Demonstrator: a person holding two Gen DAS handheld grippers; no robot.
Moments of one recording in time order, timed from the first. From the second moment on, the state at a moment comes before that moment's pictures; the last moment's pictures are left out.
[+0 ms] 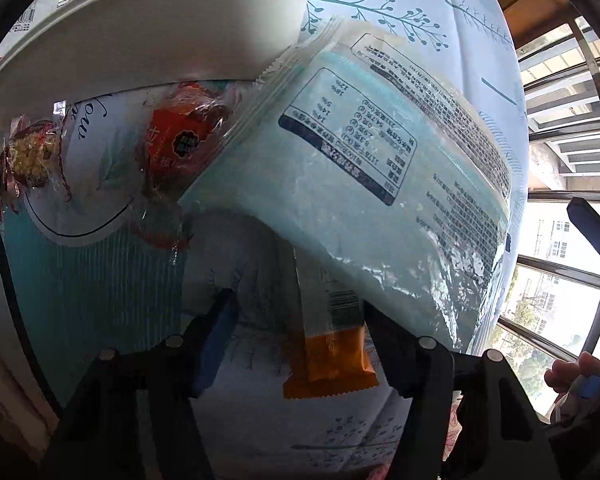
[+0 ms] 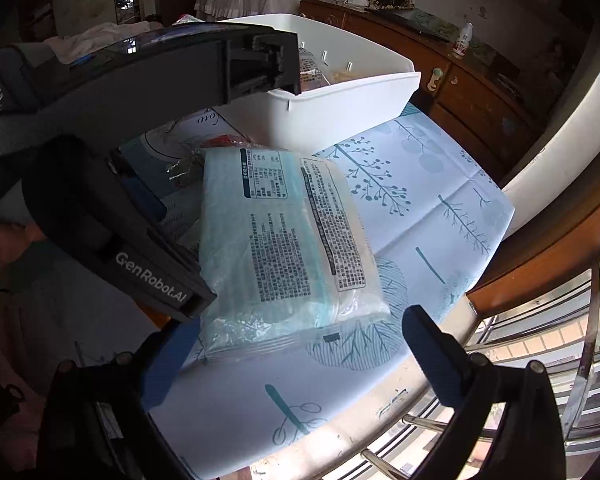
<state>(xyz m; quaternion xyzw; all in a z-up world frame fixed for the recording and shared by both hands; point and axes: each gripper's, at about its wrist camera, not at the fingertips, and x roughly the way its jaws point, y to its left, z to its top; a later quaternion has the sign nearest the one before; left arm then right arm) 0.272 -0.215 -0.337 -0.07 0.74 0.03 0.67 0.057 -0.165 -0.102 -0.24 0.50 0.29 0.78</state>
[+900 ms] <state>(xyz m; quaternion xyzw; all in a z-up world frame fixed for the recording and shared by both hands) 0.242 -0.157 -0.310 -0.13 0.72 0.03 0.68 0.075 -0.124 -0.137 -0.26 0.53 0.26 0.77</state>
